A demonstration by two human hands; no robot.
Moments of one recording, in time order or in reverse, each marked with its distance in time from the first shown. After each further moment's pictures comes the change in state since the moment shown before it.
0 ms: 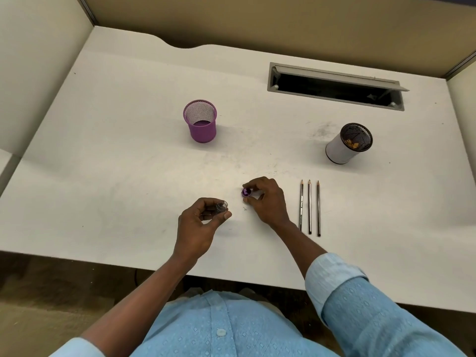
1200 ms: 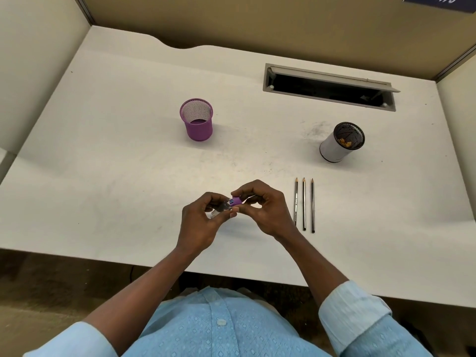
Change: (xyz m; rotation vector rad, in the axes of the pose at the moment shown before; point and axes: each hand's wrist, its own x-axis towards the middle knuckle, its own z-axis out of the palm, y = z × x) left_hand 0.004 0.001 0.011 0.219 -0.048 0.190; right_hand -0.042 -0.056 -0.044 0.431 -0.110 -0.166
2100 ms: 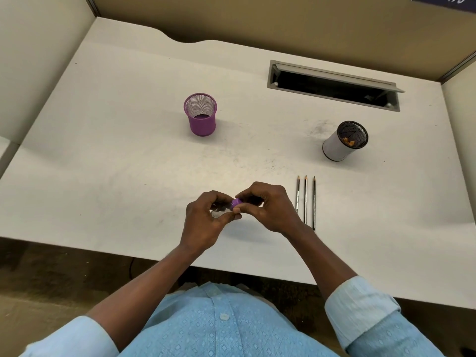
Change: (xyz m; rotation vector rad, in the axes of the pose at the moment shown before) left_hand -0.011 0.004 0.002 -0.003 -0.003 0.039; right_hand 0.003 0.001 -0.012 -0.283 -0.142 -0.063
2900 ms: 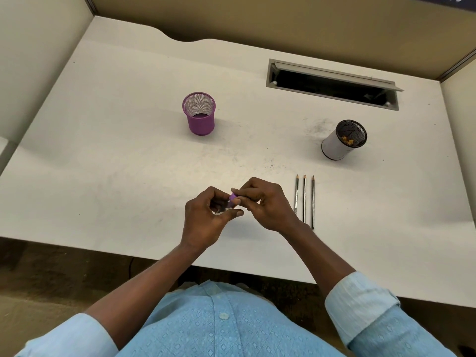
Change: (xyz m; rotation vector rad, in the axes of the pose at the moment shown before) left_hand 0.000 0.015 0.002 -0.057 0.050 -0.086; right_hand 0.002 0.001 0.008 -0.023 0.022 -0.012
